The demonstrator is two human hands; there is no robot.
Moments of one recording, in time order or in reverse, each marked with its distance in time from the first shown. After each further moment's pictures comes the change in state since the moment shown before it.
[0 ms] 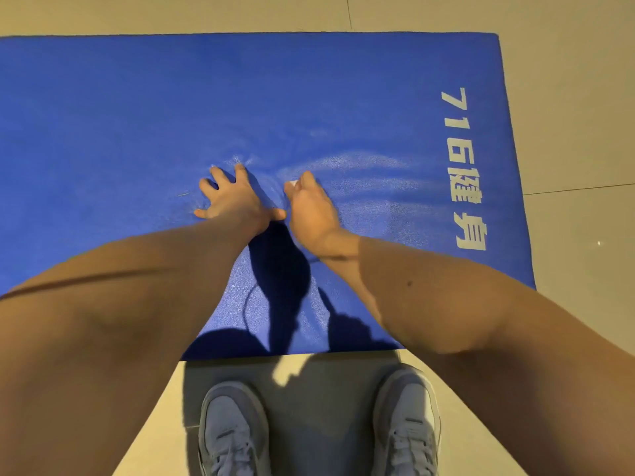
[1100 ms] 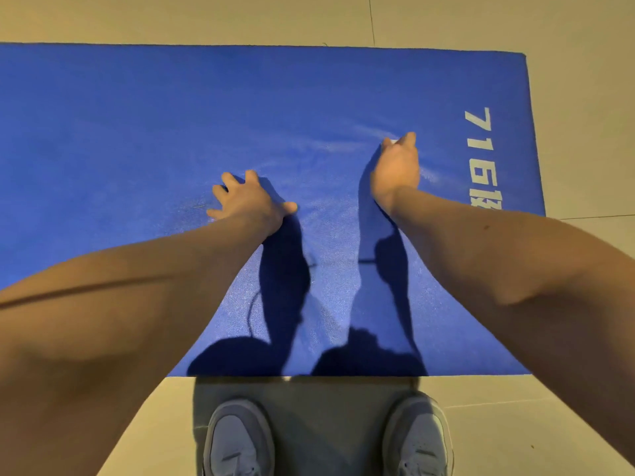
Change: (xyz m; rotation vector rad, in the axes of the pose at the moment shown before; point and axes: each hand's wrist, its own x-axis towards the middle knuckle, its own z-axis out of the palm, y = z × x) left_hand 0.019 0.003 -0.017 -0.087 0.020 -0.038; right_hand 0.080 0.100 -0.057 -0.036 0.228 0.403
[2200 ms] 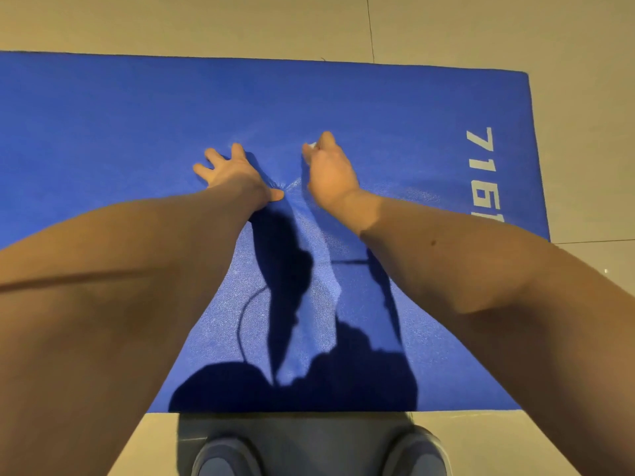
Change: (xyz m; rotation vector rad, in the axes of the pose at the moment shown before) left_hand 0.060 0.033 -0.038 0.069 0.000 -0.058; right_hand 0.014 -0.085 0.033 -0.133 -0.183 -0.427
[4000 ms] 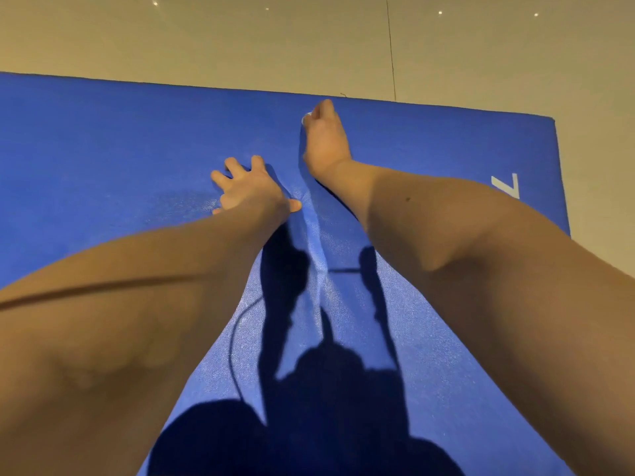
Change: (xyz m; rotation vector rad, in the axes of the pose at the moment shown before) left_hand 0.030 0.020 -0.020 -0.116 0.041 0.045; right_hand 0.126 -0.022 -0.011 0.197 0.176 -0.017
